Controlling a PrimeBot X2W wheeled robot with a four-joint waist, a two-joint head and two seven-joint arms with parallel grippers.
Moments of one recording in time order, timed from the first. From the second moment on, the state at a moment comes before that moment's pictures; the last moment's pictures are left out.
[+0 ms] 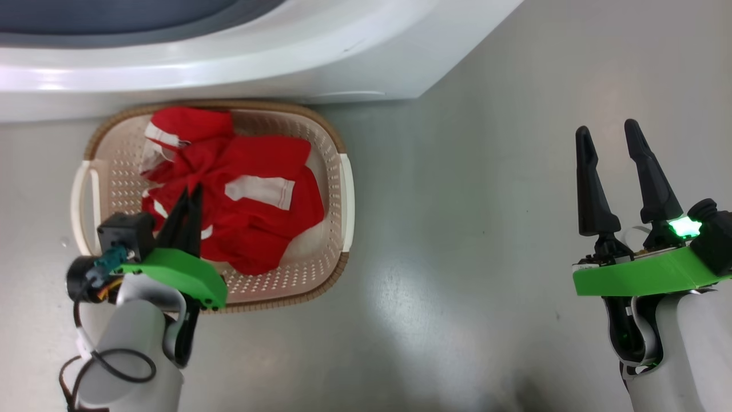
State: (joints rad) left arm -0.62 0.07 -0.06 0.77 -0.23 -0.13 -0.26; right arm -0.30 -0.05 -0.02 0.09 0.36 0.12 -0.26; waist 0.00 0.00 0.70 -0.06
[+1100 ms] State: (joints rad) left arm -0.71 0.10 -0.12 0.91 -0.30 -0.13 -0.26; right arm -0.32 -0.05 -0.02 0.09 0.36 0.12 -0.26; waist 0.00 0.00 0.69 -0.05
